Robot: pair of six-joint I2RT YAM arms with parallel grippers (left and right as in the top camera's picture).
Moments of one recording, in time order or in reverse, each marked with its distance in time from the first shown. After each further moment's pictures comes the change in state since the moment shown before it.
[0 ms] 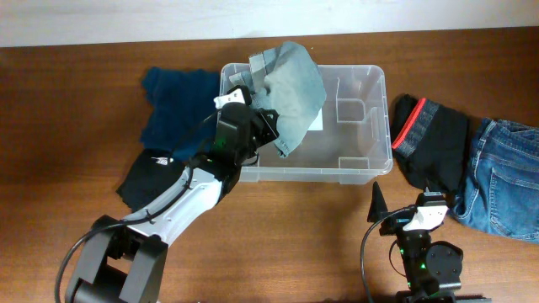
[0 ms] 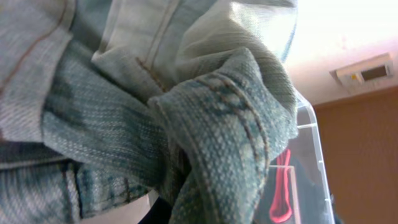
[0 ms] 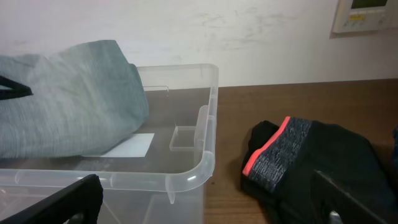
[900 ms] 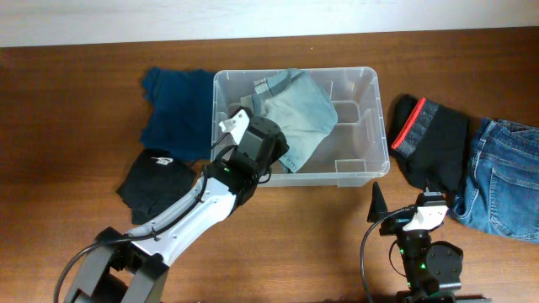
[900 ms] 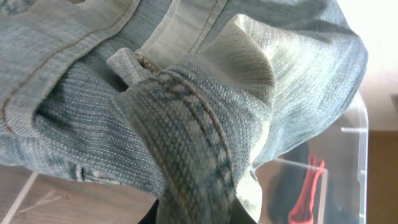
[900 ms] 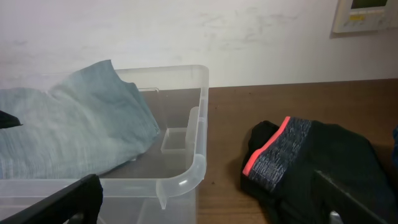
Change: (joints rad) left arm -0.129 -0.045 0.017 -0.253 -0.245 -0.248; right arm 0.000 0.000 0.000 0.000 0.000 0.001
